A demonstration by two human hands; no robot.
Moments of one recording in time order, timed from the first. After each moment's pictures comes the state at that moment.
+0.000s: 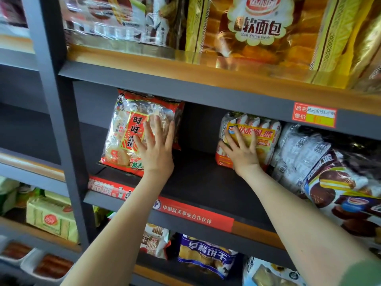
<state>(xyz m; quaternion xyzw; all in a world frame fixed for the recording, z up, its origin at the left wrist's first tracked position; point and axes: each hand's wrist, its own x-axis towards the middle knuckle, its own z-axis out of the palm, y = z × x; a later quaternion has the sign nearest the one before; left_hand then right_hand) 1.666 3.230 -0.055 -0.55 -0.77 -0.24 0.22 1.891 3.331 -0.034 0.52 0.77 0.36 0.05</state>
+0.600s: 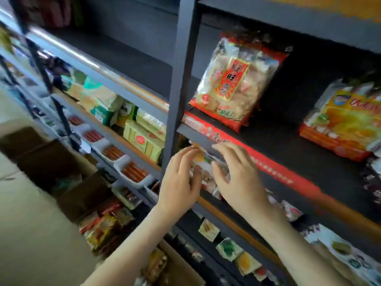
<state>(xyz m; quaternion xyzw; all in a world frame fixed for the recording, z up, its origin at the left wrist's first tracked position) 1.648 3.003 -0.165 -0.51 -0.65 -0.54 0.13 1.770 3.073 -0.090 0.22 0.92 -0.06 -0.31</state>
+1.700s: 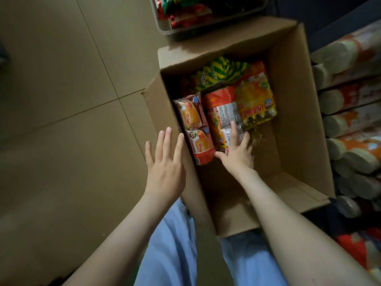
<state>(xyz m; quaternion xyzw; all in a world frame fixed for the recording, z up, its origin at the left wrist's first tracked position) 1.700 2.738 -0.917 -0.25 -0.96 -0.03 -0.16 1.728 2.935 -0.961 0.32 0.83 -0.24 0.38</state>
